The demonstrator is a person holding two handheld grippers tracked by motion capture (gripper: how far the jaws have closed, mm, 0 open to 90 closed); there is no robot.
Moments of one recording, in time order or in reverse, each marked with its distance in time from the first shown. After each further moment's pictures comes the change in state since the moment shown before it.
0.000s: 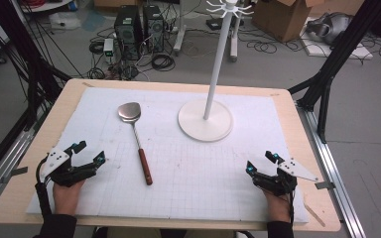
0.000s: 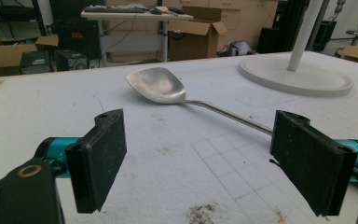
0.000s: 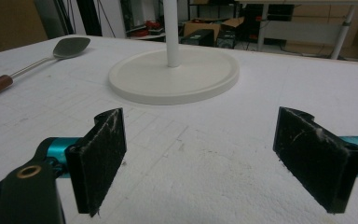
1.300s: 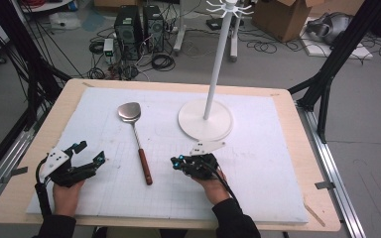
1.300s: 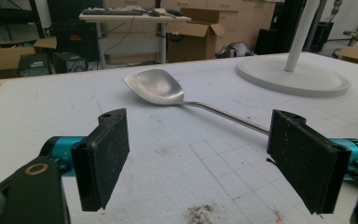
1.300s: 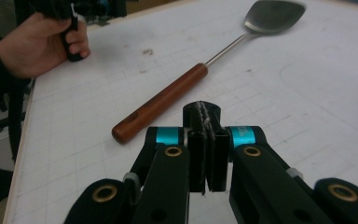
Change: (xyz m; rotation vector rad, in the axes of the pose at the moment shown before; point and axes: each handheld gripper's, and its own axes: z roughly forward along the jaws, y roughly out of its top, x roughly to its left) left arm 0.000 0.000 -0.001 -0.010 -0.008 0.007; right arm 0.155 0.044 0.134 0.274 0.613 -0.149
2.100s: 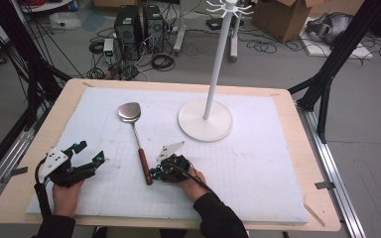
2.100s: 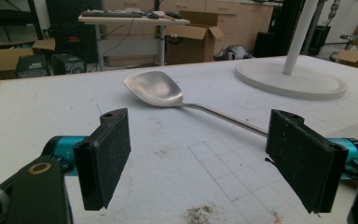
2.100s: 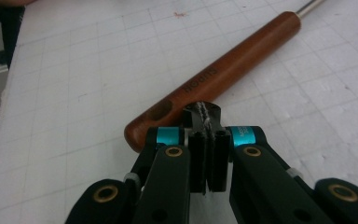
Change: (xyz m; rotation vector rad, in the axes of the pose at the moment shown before) left arm 0.001 0.000 -0.001 -0.012 -0.004 -0.010; right arm 0.020 0.009 0.074 0.253 0.098 -0.103
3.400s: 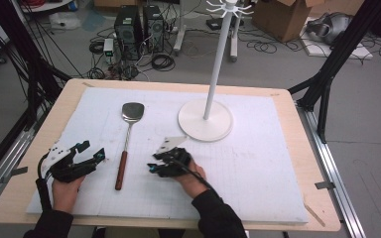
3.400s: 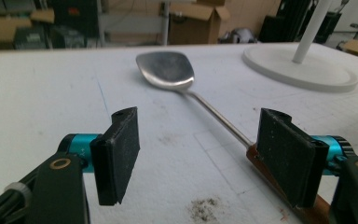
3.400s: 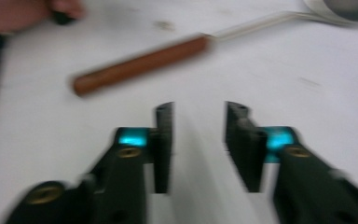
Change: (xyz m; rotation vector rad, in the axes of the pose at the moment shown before) left arm 0.007 0.006 0.013 0.128 0.001 -0.093; right arm -0.003 0.017 -0.023 -0.064 -0.142 0.010
